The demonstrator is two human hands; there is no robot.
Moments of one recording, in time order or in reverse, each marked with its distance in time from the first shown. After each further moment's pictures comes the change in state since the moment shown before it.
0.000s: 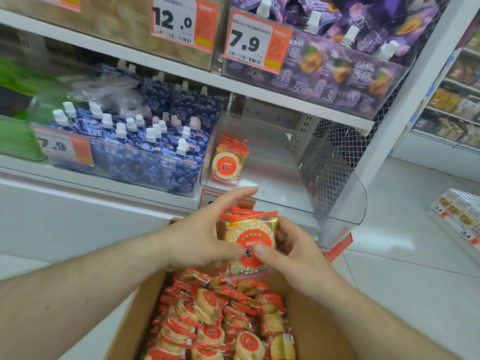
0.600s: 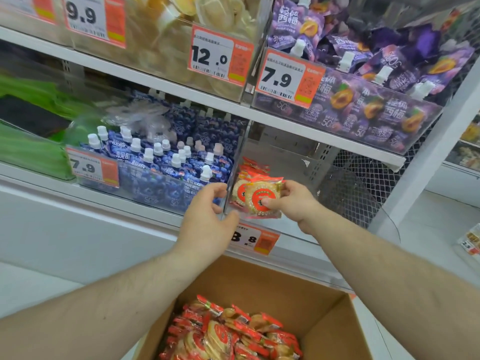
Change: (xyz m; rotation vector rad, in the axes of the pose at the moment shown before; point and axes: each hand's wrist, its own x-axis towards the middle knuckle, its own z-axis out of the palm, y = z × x) left_hand 0.035 -0.015 -0.032 0.203 0.784 -0.025; right_hand 0.175 -0.029 -0.015 -0.183 0.163 0.171
